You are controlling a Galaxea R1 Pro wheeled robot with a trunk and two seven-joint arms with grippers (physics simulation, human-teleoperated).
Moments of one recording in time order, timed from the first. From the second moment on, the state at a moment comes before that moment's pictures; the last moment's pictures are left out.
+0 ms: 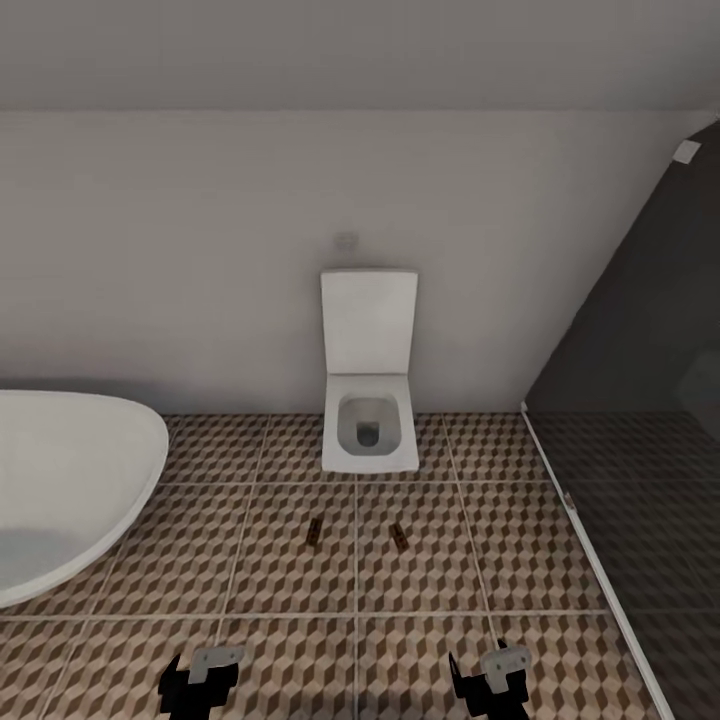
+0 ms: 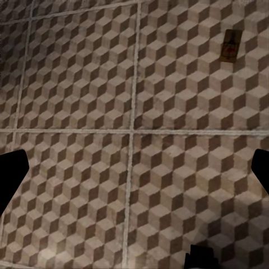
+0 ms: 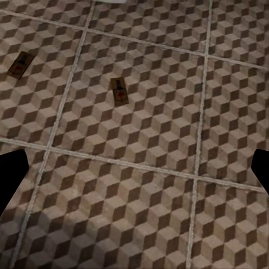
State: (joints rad) left arm -0.51 -0.02 -0.75 0.07 0.65 -0.56 0.31; right arm -0.42 -0.01 0.35 -0.07 -0.07 -0.69 -0.13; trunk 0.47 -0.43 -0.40
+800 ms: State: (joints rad) left arm -0.51 -0.02 -0.75 0.07 0.65 -0.56 0.31; right arm -0.42 0.00 0.35 -0.07 -0.07 -0.69 -0.13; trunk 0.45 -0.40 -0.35
